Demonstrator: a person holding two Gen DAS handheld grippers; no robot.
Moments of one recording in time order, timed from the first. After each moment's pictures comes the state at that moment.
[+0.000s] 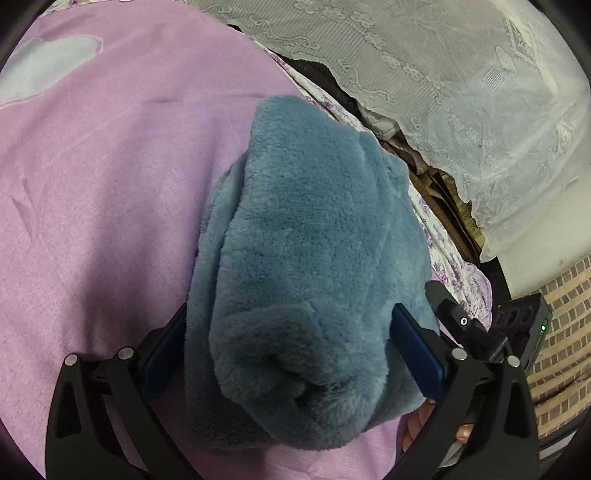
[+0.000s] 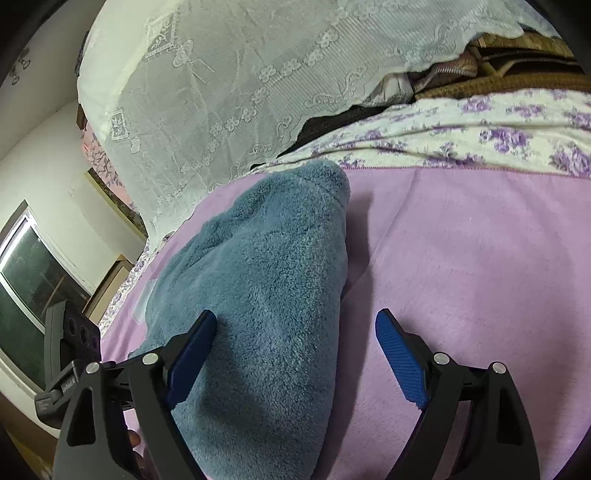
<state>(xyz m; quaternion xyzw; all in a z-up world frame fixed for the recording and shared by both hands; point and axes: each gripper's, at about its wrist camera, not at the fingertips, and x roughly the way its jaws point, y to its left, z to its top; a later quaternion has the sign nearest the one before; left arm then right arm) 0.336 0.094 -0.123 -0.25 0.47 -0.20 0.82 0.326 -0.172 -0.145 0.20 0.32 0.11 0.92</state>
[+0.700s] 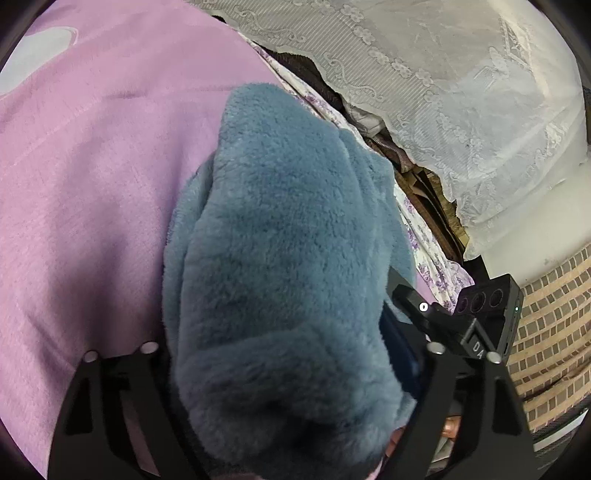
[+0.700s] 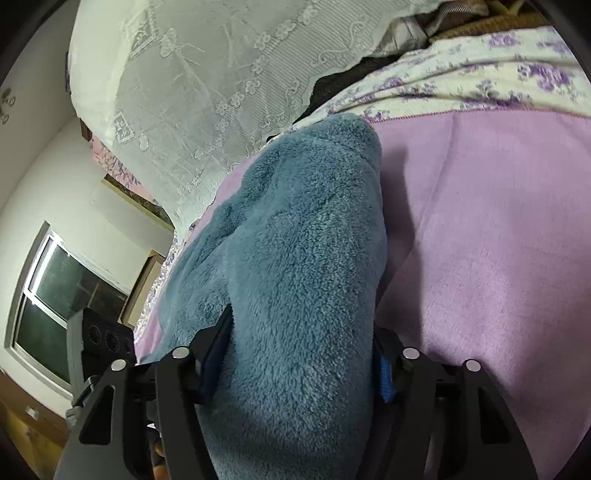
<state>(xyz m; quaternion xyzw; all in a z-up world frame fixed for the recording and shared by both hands) 0.352 0.085 -0.126 -0.27 0.46 -0.23 0.81 0.364 -0.160 -0.163 0.25 0.36 0.17 0.88</state>
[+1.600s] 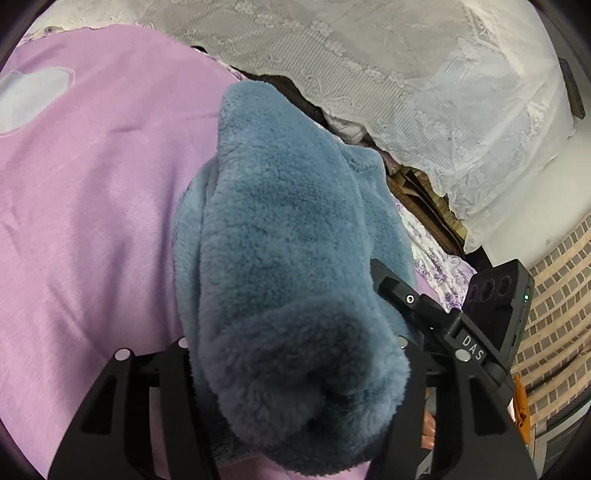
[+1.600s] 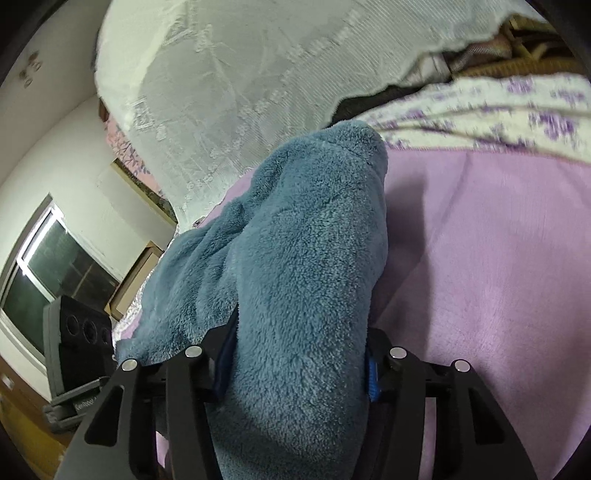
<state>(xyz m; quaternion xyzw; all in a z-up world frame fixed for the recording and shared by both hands) 0.324 0.081 -0.106 -0.23 0.42 -0.23 0.84 0.335 -0.147 -0.144 0.19 0.32 0.18 0.91</state>
